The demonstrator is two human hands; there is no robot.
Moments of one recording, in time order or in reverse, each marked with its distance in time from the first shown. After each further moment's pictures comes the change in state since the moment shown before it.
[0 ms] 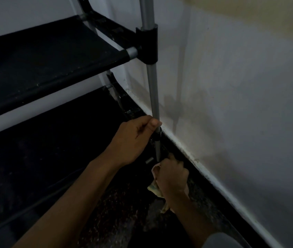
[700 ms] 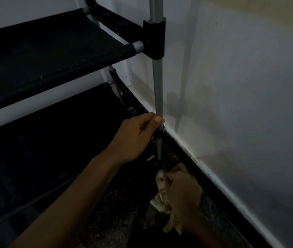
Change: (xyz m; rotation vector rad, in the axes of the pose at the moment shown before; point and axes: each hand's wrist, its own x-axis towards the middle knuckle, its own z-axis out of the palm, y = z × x) left_hand 0.001 -0.003 0.001 0.009 0.012 0.005; right_hand -0.044 0.030 -0.017 0.155 -0.141 -0.010
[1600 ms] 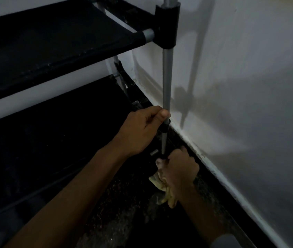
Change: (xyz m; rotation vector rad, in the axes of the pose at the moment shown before) left_hand 0.002 -0.004 0.000 0.014 0.035 -0.001; right_hand 0.035 -0.027 -0.009 -0.076 0.097 0.063
